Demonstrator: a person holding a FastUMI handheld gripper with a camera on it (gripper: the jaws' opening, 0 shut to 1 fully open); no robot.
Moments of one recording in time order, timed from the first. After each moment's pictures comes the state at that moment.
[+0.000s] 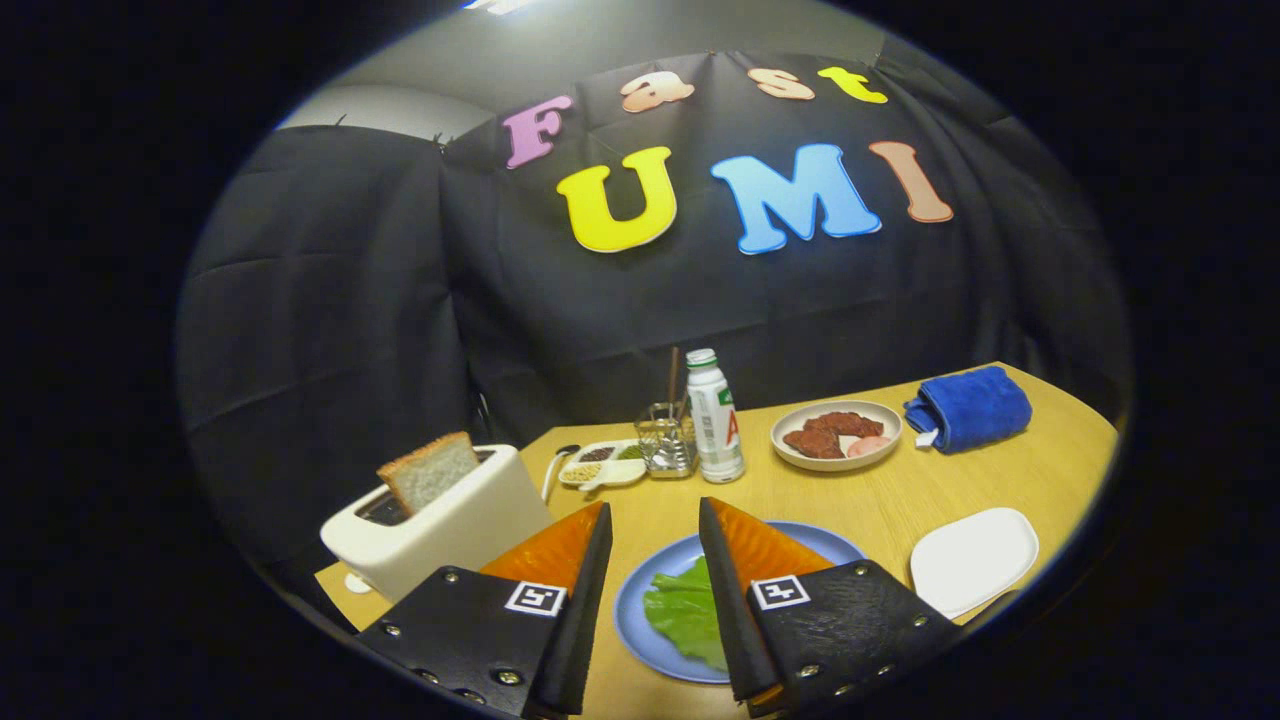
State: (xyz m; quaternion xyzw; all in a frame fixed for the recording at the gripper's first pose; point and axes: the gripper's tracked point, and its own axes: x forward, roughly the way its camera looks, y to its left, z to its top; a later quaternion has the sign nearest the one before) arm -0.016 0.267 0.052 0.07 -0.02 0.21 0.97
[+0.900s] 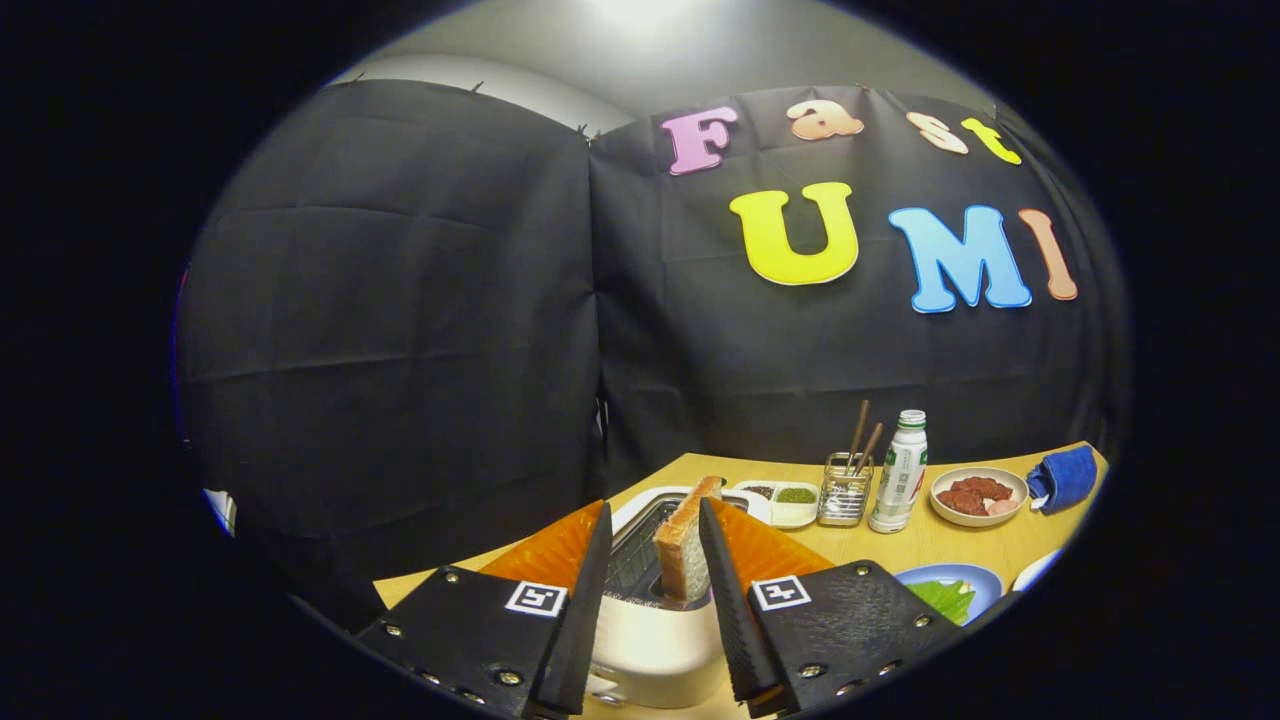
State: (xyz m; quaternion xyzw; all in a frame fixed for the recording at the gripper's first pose) arm -0.066 0.435 0.073 -0.03 -0.06 0.31 0.95
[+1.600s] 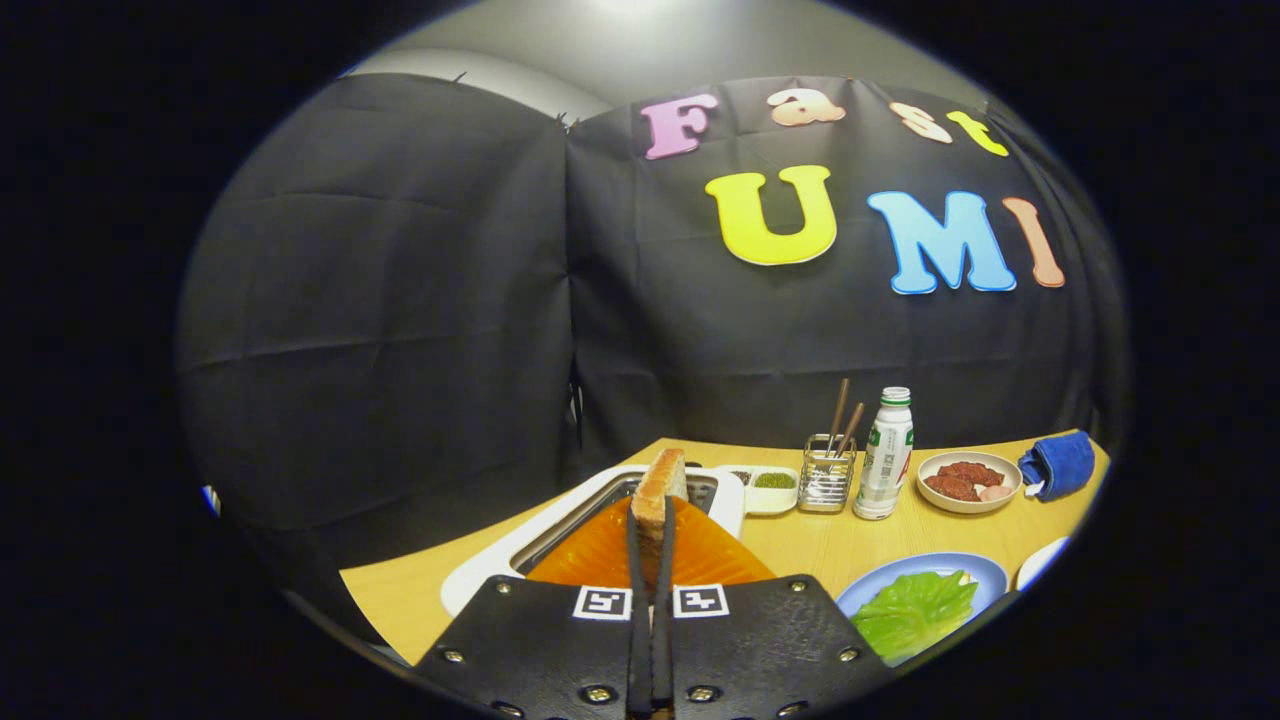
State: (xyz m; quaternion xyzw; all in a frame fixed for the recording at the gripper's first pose) arm -0.045 0.423 0.060 0.00 -0.06 0.29 0.95
